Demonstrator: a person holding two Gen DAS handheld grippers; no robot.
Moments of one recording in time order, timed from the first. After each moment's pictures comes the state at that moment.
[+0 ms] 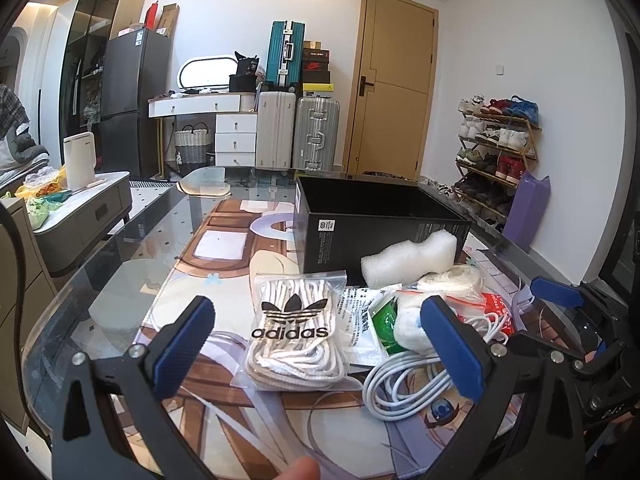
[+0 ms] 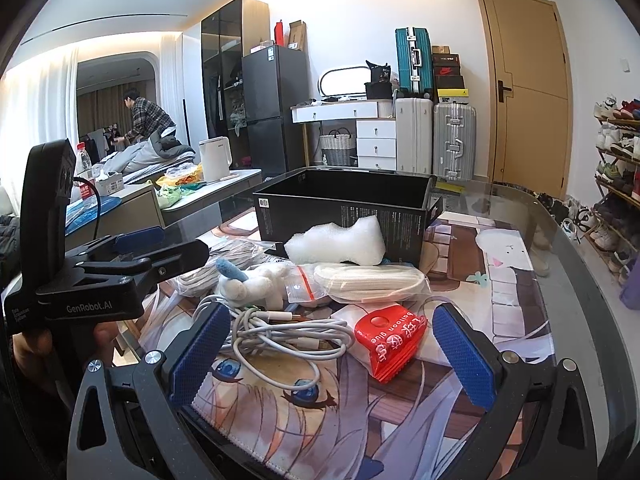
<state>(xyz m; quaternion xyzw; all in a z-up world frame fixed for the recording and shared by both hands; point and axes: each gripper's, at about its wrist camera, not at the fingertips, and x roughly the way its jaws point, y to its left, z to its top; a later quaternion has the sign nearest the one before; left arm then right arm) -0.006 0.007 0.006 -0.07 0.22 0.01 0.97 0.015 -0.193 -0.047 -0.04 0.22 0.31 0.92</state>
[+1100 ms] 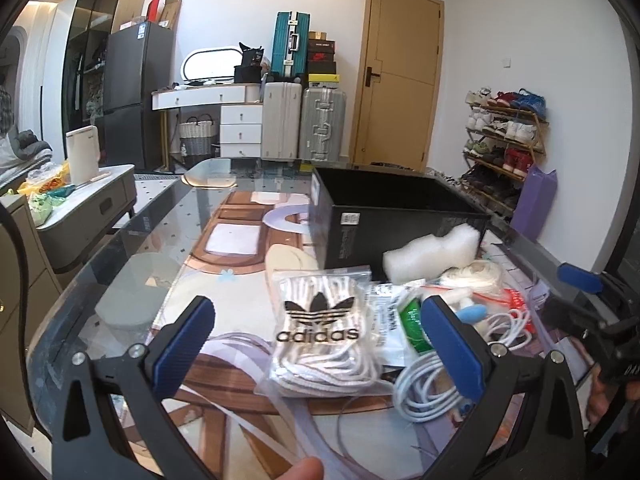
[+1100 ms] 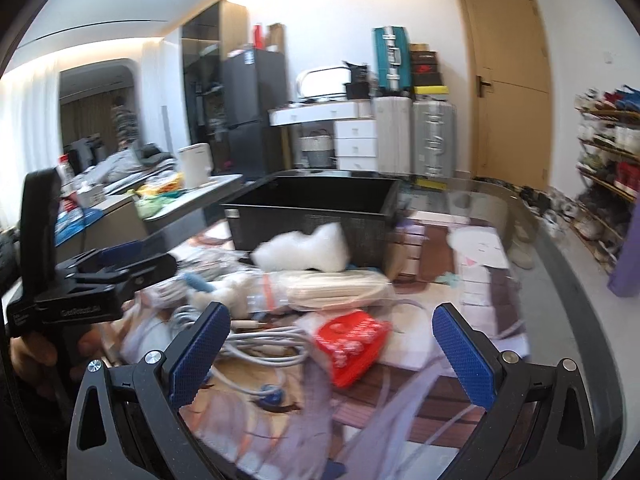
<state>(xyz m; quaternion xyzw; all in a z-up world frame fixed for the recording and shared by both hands) 0.006 0.020 0.000 -0.06 0.24 0.02 0.97 0.030 -0.212 -0.042 -0.02 0.23 0.26 0.94</state>
